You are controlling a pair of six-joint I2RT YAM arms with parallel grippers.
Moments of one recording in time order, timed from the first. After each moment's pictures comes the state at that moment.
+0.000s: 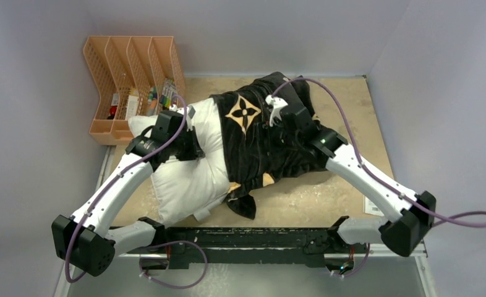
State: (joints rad) left arm -0.40 1.14 1.03 -0.74 0.13 -0.47; right arm 0.70 1.33 1.26 -0.60 -0.11 0.38
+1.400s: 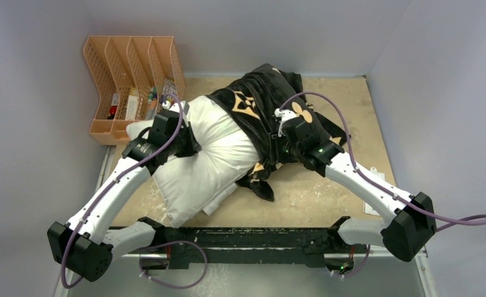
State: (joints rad) left arm -0.42 1.09 1.04 -0.69 -0.01 -0.51; right arm 0.65 1.24 0.98 -0.51 0.06 0.35
